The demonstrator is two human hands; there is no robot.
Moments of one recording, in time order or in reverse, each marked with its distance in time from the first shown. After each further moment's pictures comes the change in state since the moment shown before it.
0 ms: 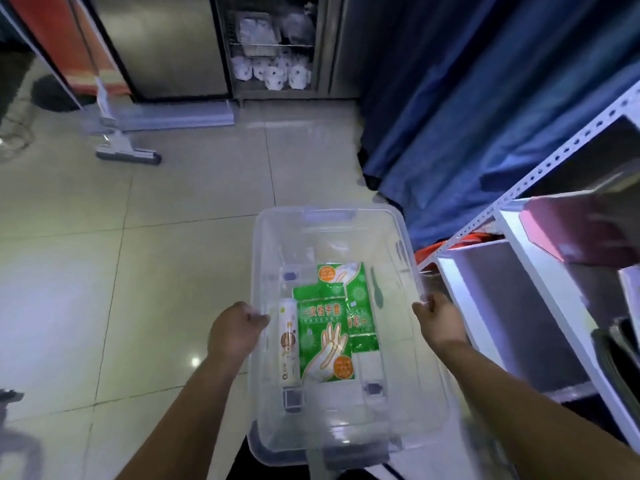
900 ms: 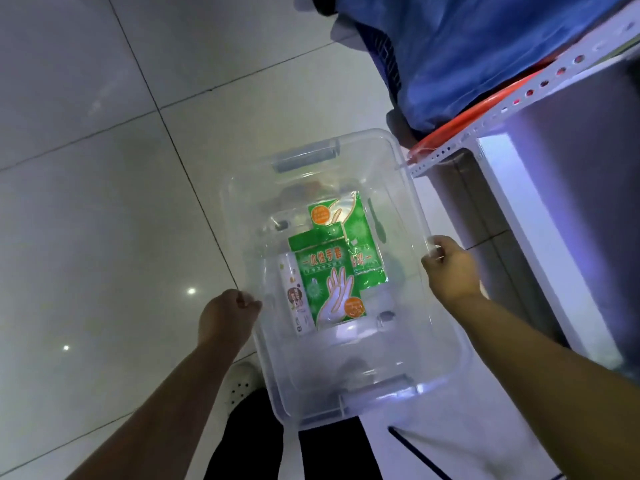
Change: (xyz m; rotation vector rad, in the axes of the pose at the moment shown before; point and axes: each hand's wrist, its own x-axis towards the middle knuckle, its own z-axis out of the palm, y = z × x) left_hand 0.311 -0.025 0.379 0.284 -0.284 -0.096; right_hand 0.348 0.237 0.230 -0.004 -0.075 0.296
